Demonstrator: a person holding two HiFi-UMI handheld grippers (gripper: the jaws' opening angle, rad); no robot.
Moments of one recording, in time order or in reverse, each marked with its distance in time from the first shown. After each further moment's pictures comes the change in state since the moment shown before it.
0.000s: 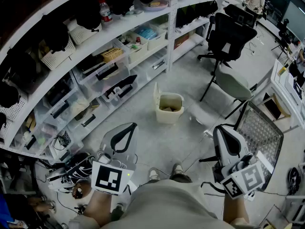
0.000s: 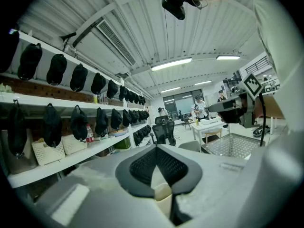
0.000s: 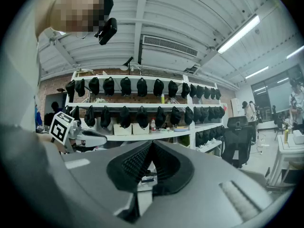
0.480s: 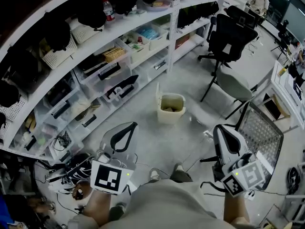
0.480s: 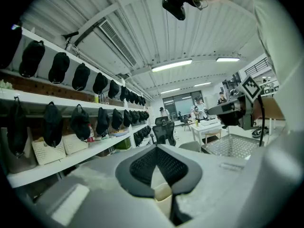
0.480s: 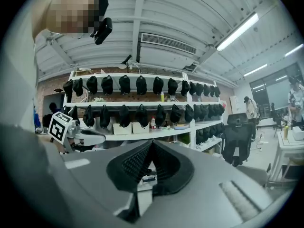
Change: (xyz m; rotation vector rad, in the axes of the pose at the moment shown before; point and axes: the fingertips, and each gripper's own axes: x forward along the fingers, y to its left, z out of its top) left arm -0.009 0.021 -0.007 -0.003 -0.011 -0.014; right arm 0.016 0.015 -0.010 0.023 0.013 -0.011
